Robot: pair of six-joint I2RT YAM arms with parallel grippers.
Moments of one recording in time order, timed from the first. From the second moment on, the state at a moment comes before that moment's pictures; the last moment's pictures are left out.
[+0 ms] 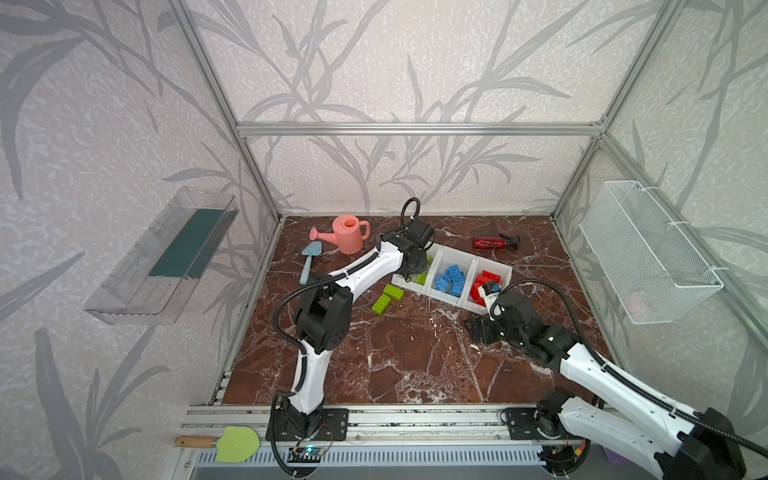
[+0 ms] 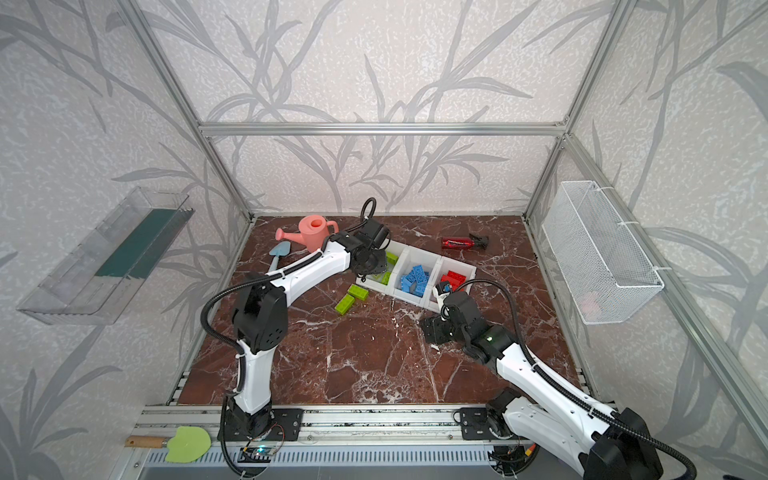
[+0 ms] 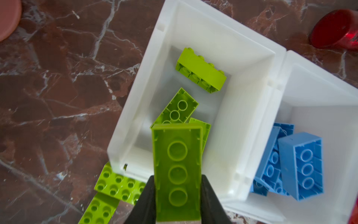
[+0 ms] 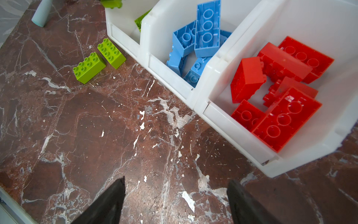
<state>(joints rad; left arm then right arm) -0.61 2.11 1.81 -0.82 -0.14 -0.60 0.59 0.94 0.57 -0.42 -0.02 0.31</state>
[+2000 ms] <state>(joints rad) -0.52 1.72 1.00 -0.46 -0.19 -0.55 0.71 1.05 0.66 -0.42 -0.04 0.32</state>
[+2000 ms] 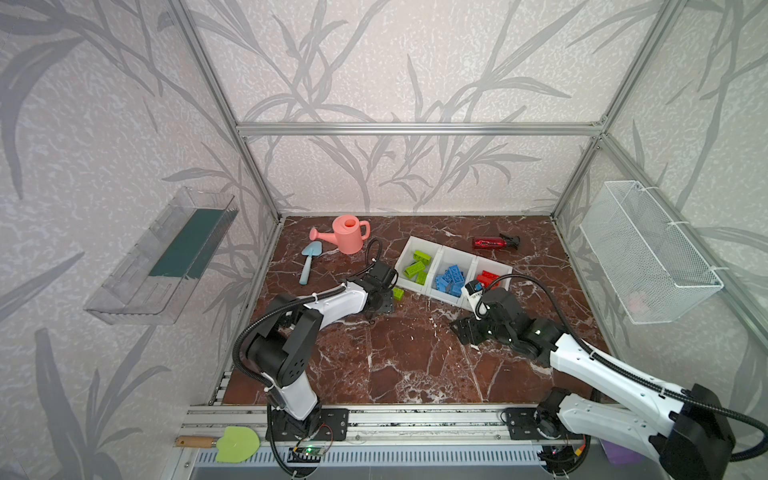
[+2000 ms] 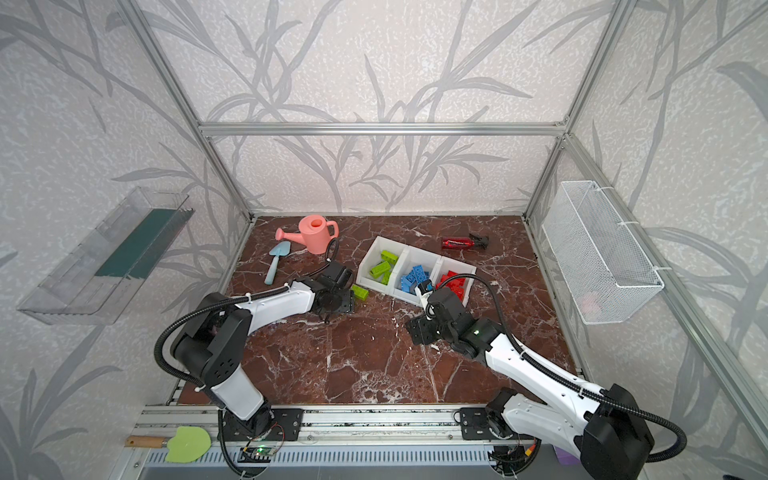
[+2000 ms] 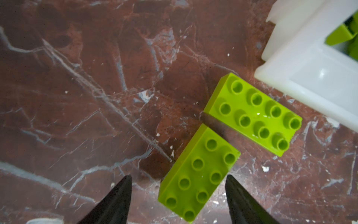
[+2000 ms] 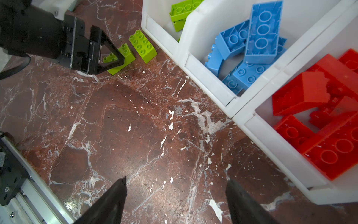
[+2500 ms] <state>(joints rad) -0.52 1.79 1.03 -0.44 -0.17 -0.54 0.71 1.07 0.66 -0.43 -0.05 0.31</state>
